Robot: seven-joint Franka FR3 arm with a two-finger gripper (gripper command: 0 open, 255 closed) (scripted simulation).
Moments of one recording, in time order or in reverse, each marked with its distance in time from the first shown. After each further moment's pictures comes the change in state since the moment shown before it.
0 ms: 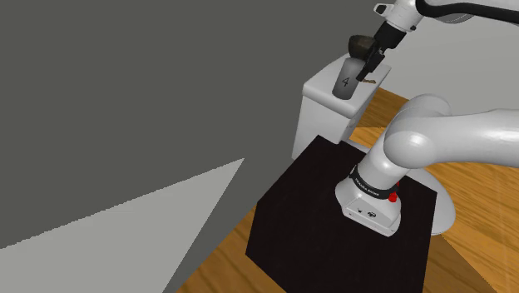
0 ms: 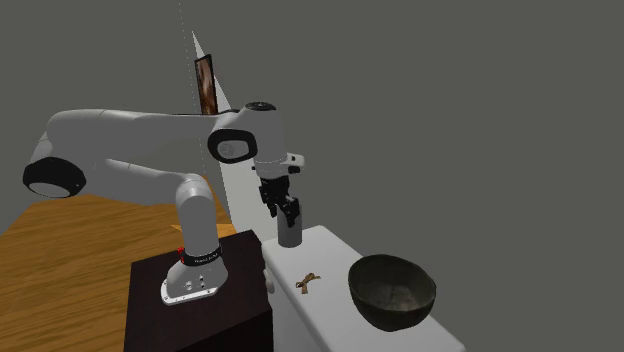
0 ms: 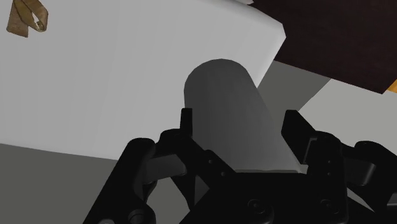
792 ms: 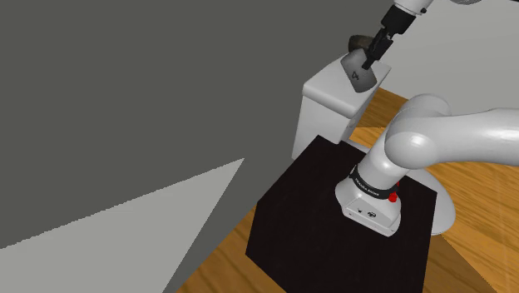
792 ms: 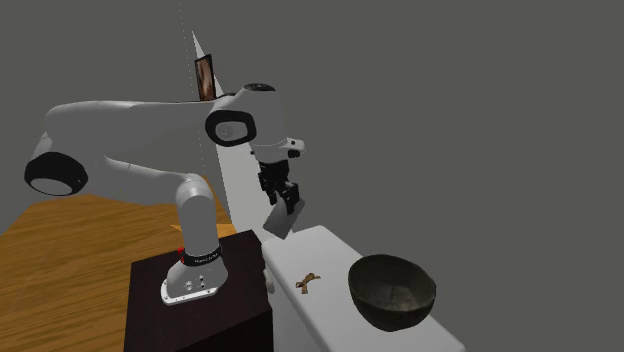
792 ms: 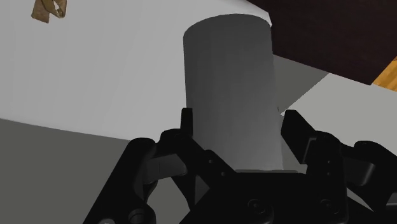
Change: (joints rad) arm 0.026 0.007 0.061 0.096 0.056 -0.090 0.007
